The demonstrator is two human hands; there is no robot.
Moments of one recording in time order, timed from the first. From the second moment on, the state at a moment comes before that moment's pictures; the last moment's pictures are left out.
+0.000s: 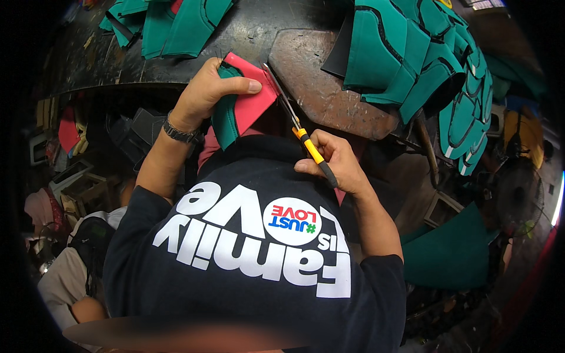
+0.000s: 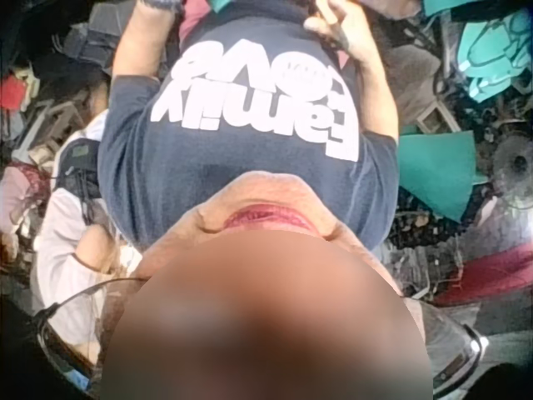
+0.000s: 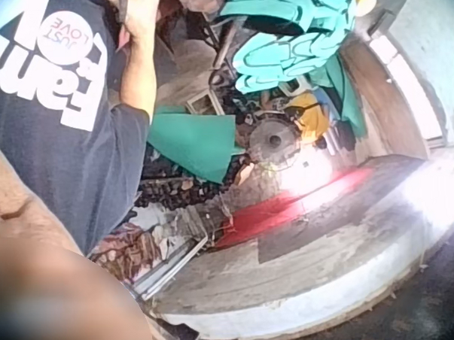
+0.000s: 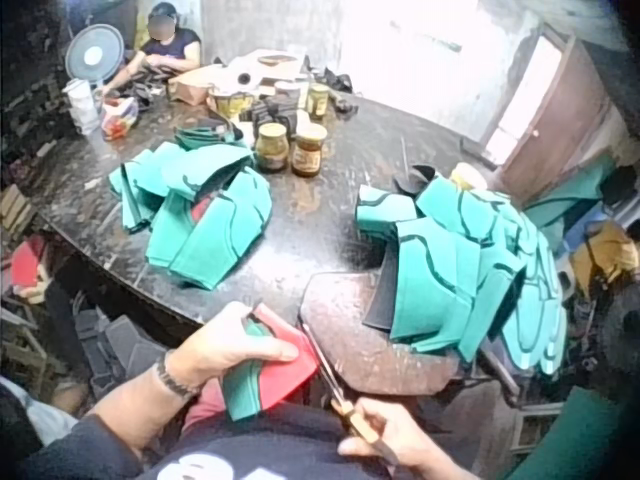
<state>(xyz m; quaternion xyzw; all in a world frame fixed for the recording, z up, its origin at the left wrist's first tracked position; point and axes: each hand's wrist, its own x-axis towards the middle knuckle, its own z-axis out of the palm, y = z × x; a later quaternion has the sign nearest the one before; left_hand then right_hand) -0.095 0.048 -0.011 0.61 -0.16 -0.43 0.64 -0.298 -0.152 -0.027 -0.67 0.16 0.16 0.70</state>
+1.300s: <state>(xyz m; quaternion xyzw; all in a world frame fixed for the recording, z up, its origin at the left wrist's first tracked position) 0.021 0.017 0.013 0.84 -0.42 0.33 0.08 -0.265 -0.168 -0.011 -0.43 0.20 0.01 0.88</state>
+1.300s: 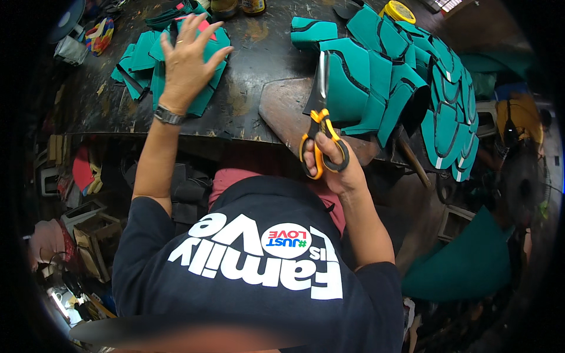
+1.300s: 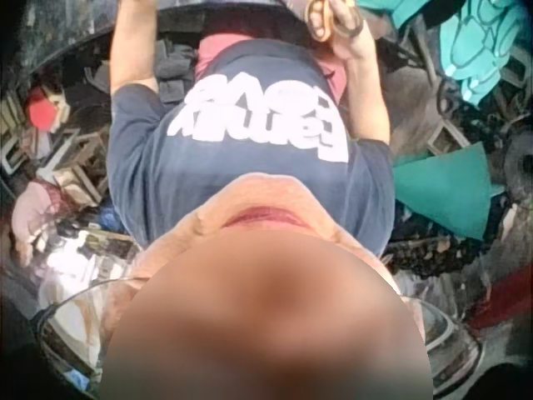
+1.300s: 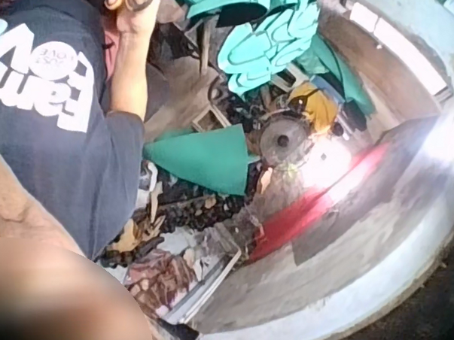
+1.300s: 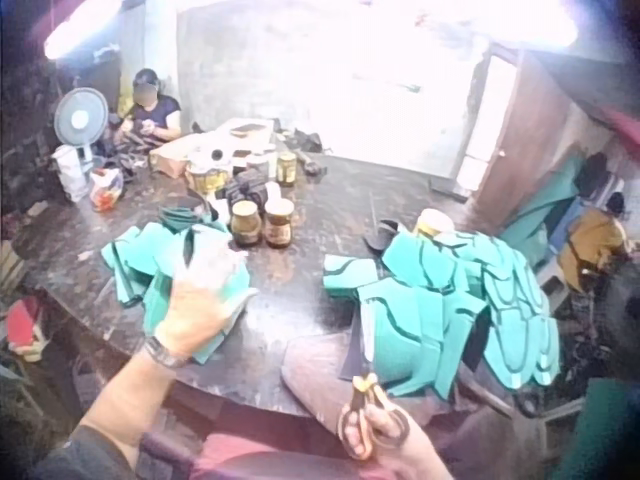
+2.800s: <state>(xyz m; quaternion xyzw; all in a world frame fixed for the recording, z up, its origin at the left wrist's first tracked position) -0.023 -0.031 0.020 0.68 -0.40 -0.08 0.61 -0.251 -0.159 -0.006 -0.44 0.17 0.04 0.88</state>
